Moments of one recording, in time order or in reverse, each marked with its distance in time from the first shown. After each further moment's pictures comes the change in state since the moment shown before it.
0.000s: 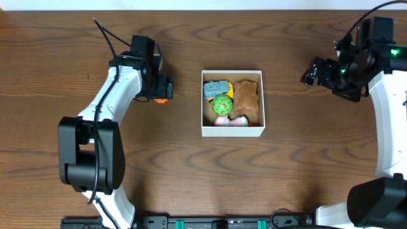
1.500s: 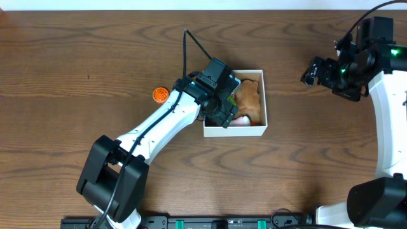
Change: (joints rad) left arm -0.479 -0.106 -0.039 0.044 0.119 0.074; right arm 0.000 0.000 0.000 0.008 0.000 0.000
